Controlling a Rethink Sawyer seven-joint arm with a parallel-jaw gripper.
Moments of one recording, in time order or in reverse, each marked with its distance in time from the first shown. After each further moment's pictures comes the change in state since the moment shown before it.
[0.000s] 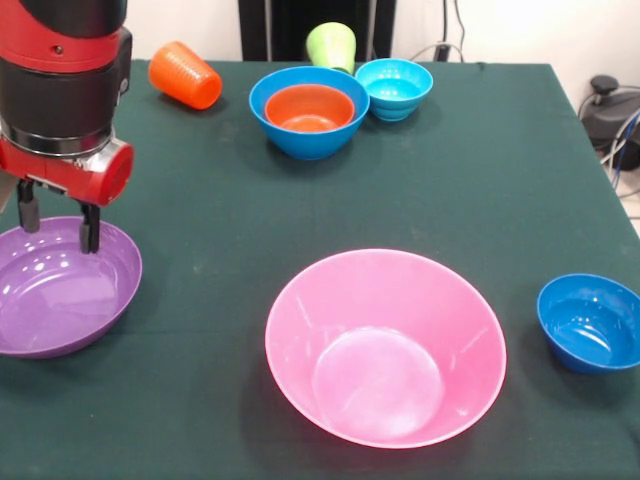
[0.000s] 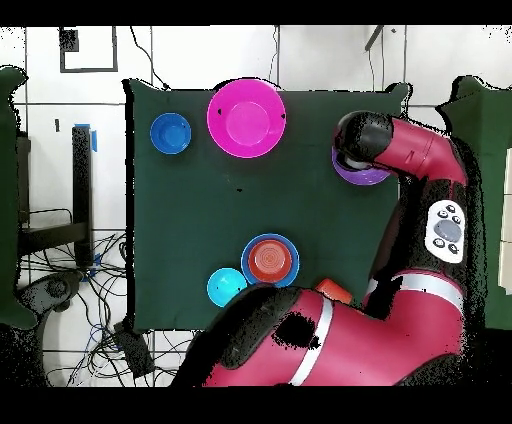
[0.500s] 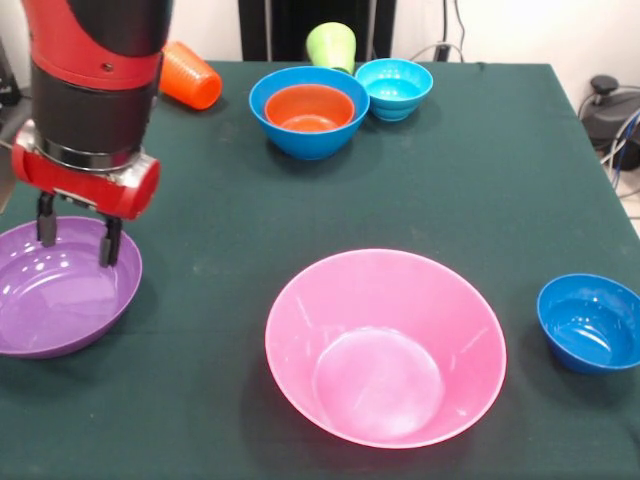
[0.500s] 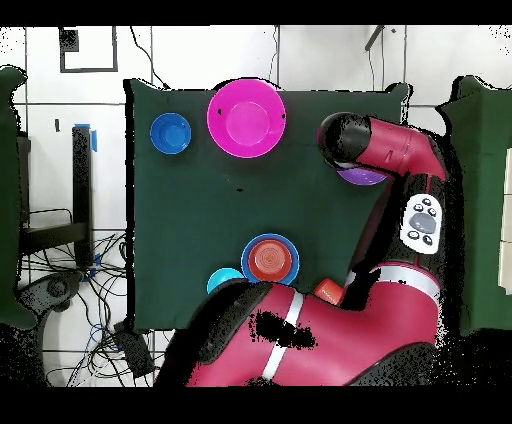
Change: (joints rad) arm 0.060 0.025 -0.047 0.000 0.000 -0.059 0.005
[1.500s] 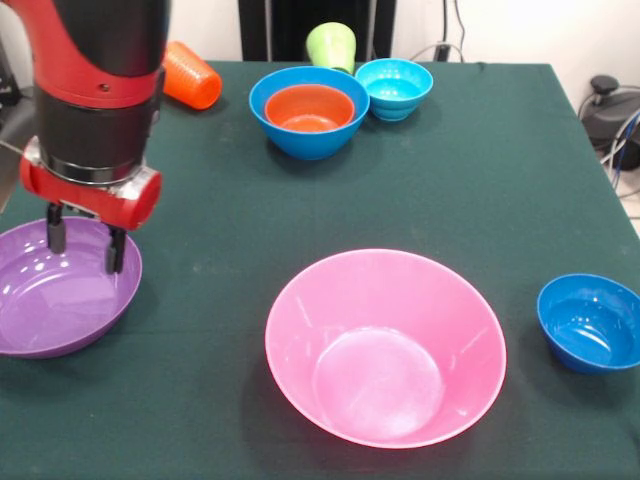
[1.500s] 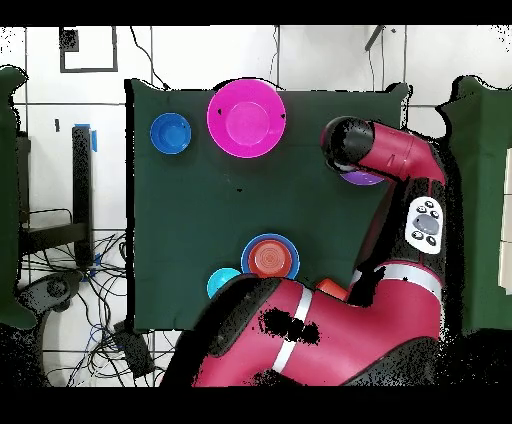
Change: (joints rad) arm -0.030 0.025 0.008 0.005 0.035 0.000 0.013
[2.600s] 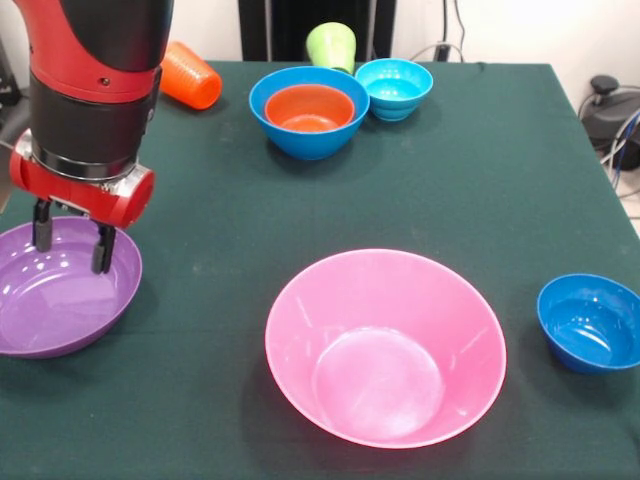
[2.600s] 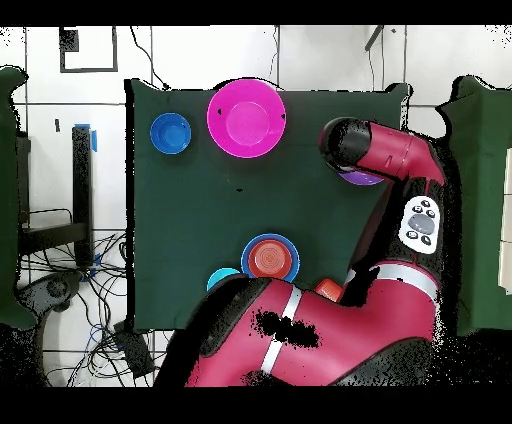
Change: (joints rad) arm 0.029 0.000 -0.040 0.000 -0.004 -0.043 0.000
